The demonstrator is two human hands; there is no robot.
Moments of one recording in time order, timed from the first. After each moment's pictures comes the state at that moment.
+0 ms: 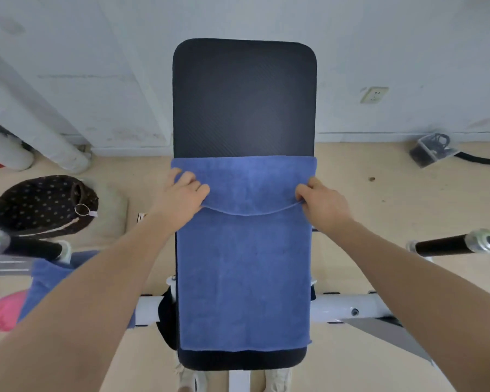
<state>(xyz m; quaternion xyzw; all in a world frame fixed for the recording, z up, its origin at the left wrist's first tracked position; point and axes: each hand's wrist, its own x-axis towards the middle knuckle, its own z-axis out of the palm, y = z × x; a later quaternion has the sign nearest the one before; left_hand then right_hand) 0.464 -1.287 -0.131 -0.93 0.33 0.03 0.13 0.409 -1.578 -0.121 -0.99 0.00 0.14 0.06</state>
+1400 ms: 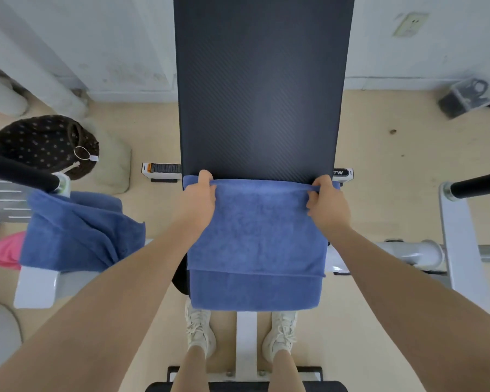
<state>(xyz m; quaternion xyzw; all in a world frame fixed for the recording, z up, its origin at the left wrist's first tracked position) 0.348 -1.291 -0.207 -0.96 -0.01 0.20 -0.17 0.311 -1.539 -0.222 -0.91 0.24 0.14 0.32</state>
